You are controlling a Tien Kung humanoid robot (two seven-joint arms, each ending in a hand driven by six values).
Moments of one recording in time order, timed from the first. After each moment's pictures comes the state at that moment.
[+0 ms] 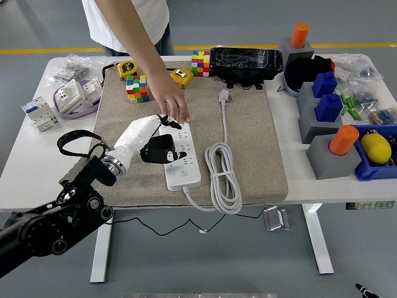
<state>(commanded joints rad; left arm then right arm) -0.52 0.26 -0.65 -1.16 1.71 0.38 0.06 0.06 -0.22 0.91 0.35 -0.67 -0.10 0.02</state>
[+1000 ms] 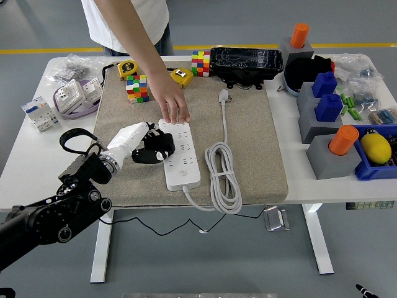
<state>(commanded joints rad) -0.58 0.23 -0.62 -0.99 1.65 0.33 0.11 0.05 -0.22 0.91 0.35 -0.67 -0.10 0.02</state>
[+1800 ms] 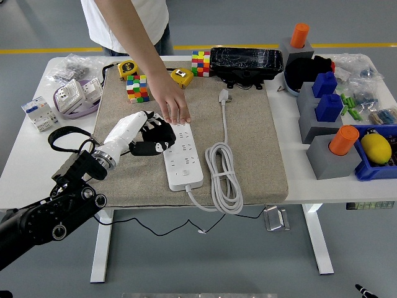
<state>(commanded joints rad) -0.54 0.25 -0.71 -1.02 1.61 0.38 -0.04 0.05 -0.21 0.92 0.35 -0.67 -0.10 0.02</state>
